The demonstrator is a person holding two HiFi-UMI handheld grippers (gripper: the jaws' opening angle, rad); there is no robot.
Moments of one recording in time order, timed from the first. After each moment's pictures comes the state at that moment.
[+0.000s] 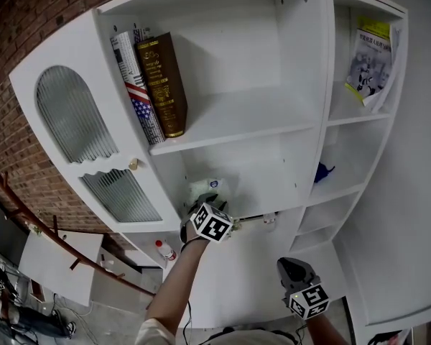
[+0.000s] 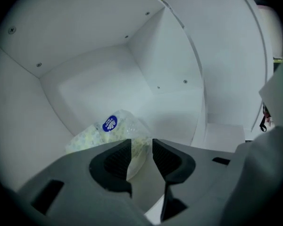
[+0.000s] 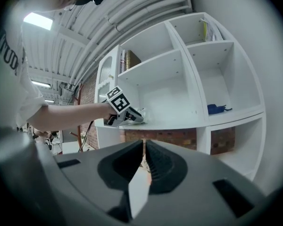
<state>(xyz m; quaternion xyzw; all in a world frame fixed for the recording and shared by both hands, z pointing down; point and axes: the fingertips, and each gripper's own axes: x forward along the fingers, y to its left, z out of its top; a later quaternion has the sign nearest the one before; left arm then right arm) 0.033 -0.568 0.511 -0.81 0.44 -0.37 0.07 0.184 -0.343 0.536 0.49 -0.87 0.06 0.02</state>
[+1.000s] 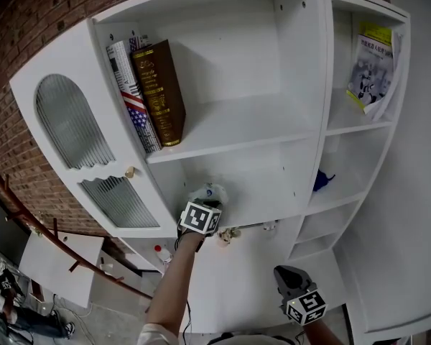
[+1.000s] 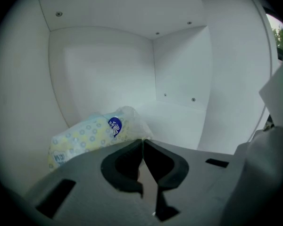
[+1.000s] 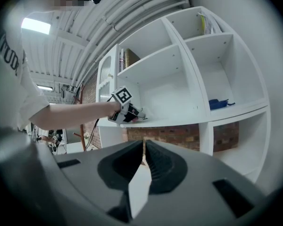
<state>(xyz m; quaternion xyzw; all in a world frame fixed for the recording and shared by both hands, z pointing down) 0.026 -0.584 0.503 -0.85 0.43 -0.30 -0.09 0.185 -0.349 0.546 0.47 -0.88 0.07 0.02</state>
